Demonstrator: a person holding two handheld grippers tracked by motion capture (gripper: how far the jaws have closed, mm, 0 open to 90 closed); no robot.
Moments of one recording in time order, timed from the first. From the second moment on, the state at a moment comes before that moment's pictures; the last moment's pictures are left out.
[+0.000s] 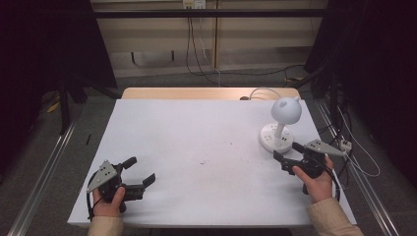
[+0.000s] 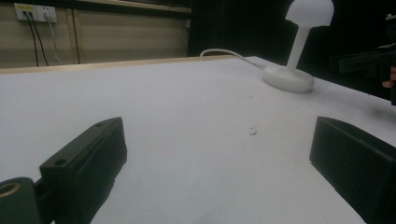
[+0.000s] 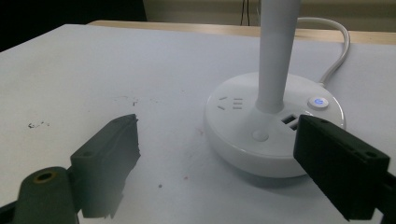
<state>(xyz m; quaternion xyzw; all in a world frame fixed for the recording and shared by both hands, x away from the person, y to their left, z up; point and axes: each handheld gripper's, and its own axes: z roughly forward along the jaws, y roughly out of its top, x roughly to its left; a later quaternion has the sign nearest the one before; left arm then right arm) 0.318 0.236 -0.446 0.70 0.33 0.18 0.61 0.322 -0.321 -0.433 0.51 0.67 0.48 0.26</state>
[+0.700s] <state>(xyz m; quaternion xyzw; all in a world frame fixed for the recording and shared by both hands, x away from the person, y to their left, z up) 0.318 0.236 -0.447 0.70 0.33 0.18 0.61 0.304 -0.314 -0.433 0.49 0.67 0.49 0.25</state>
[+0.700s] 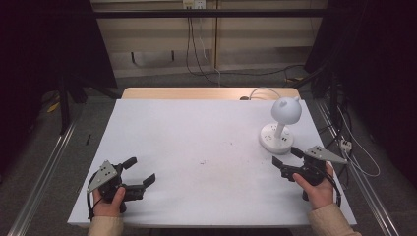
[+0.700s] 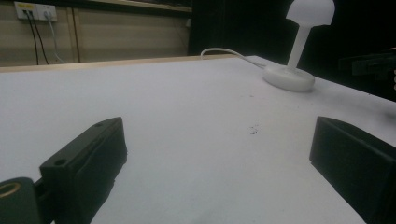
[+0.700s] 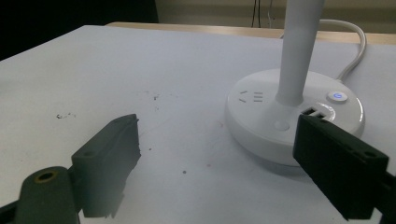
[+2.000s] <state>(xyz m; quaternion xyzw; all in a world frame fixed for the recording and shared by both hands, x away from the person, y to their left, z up) 0.317 0.236 -0.447 0.70 0.33 0.17 0.61 0.281 -0.303 -0.434 0.47 0.69 0.50 0.25</state>
